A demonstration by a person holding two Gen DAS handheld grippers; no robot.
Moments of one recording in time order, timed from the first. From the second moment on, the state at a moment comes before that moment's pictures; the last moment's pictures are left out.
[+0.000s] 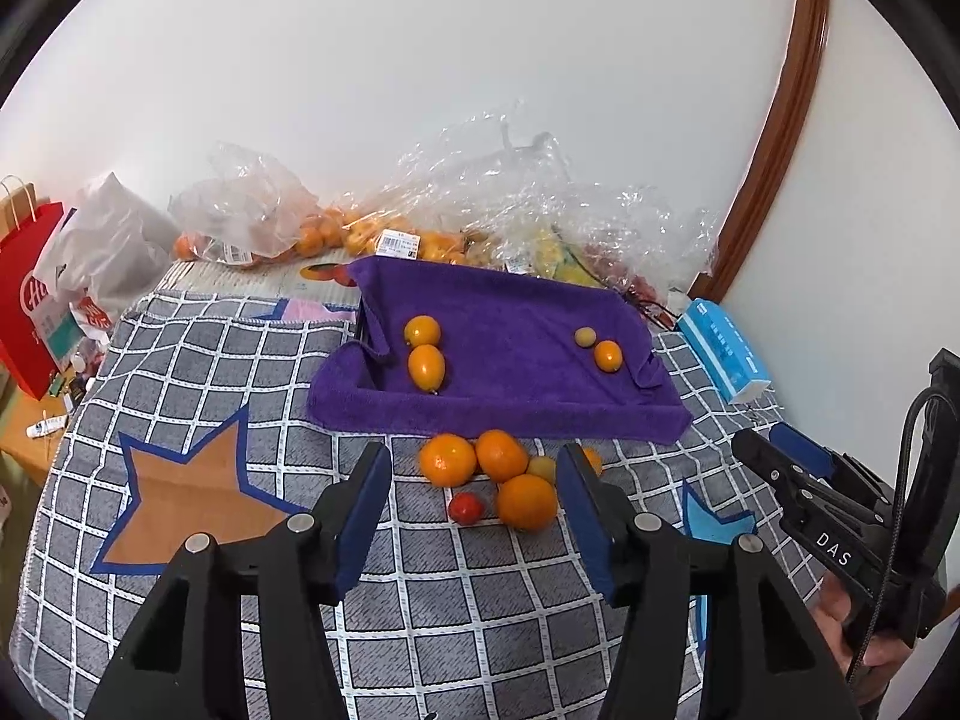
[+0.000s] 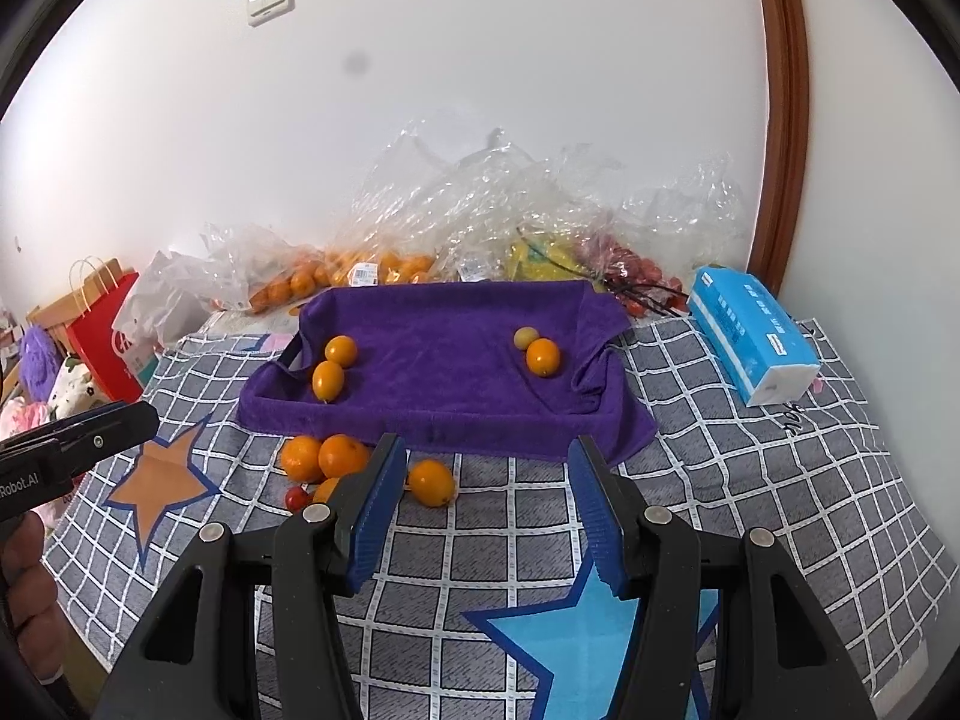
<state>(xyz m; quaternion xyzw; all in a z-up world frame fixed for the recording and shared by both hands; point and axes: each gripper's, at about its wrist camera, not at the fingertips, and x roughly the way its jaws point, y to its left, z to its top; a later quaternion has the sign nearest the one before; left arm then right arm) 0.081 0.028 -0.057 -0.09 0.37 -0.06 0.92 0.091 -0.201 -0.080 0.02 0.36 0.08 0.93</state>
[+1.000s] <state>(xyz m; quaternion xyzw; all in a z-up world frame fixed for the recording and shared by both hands) 0.116 0.069 -0.115 -0.11 0.42 -0.03 0.90 0.126 -0.182 -0.137 0.01 0.41 0.08 0.91</state>
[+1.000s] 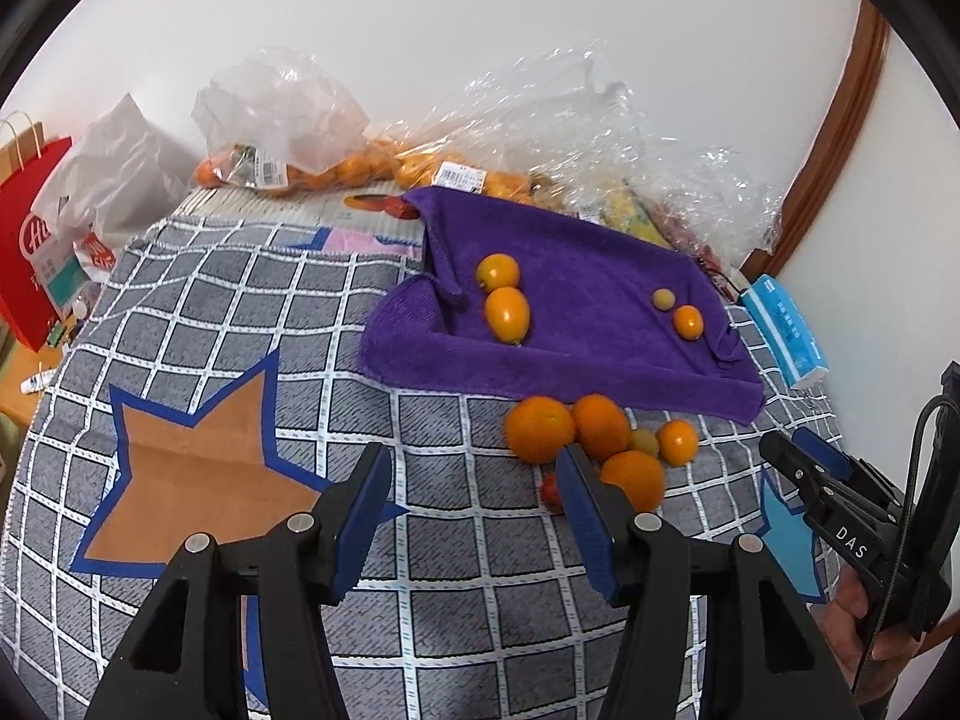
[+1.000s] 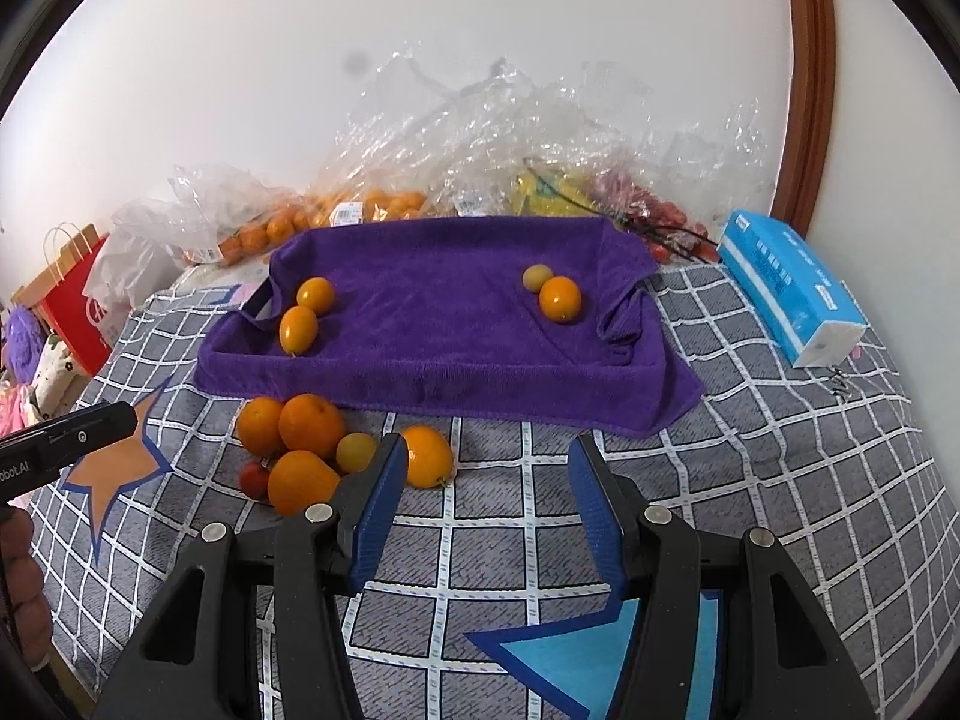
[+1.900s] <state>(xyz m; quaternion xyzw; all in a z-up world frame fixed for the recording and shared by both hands) 0.141 0.096 -0.147 -0.14 0.45 -0.02 0.88 0.165 -0.143 -0.188 -0.01 0.47 0.12 0.88</state>
